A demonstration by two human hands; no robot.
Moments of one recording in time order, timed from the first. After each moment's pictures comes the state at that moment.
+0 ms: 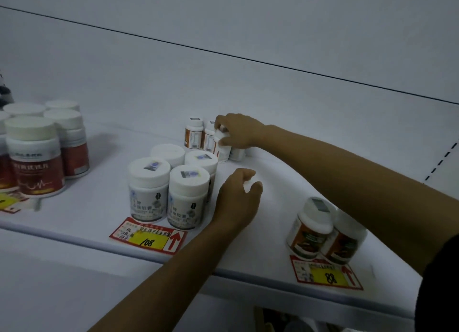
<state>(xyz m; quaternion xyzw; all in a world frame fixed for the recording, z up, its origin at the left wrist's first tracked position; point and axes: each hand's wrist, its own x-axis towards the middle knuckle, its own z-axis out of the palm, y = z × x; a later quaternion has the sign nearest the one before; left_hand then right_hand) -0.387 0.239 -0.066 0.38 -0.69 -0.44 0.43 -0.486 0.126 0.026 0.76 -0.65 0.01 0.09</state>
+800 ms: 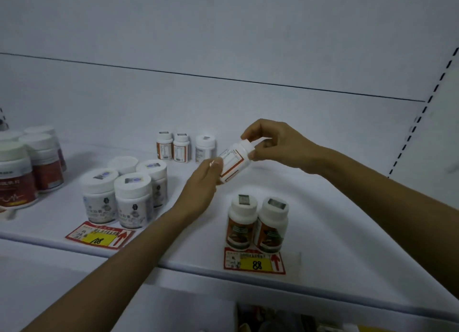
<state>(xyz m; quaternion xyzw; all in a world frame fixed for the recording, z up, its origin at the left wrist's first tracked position) -0.409 0.262 -0.034 0.34 -0.70 -0.46 0.42 -0.591 0.306 0.053 0.72 -0.55 0.36 -0.22</state>
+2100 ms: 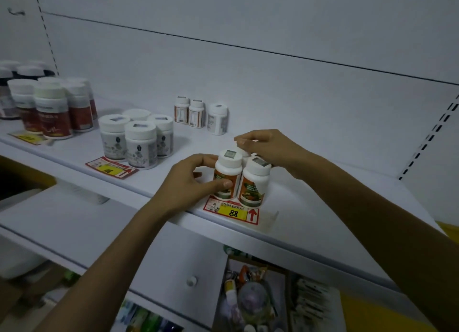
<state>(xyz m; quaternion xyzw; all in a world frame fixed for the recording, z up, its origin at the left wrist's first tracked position) -0.390 0.339 -0.067 0.39 -0.75 -0.34 0.42 -0.582 0.337 0.005 0.65 -0.62 0.32 -0.30</state>
